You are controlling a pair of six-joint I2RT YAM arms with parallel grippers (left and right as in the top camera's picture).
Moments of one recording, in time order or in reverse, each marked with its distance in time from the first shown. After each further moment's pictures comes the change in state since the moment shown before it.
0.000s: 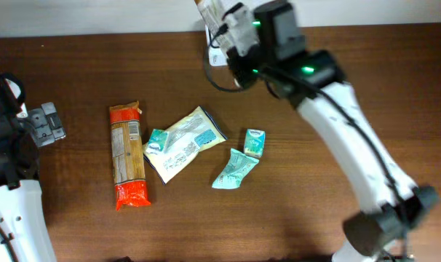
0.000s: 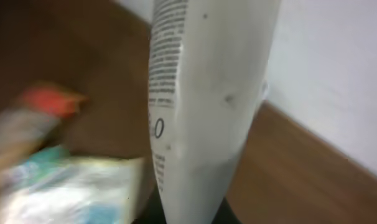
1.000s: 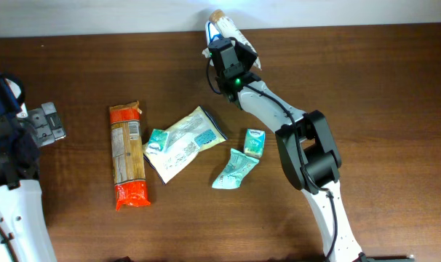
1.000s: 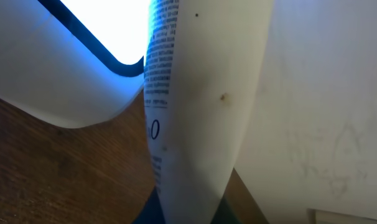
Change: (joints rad) left arm 0.000 0.001 0.000 0.000 0.000 0.000; right arm 0.007 0.595 -0.005 0.655 0.721 -0.587
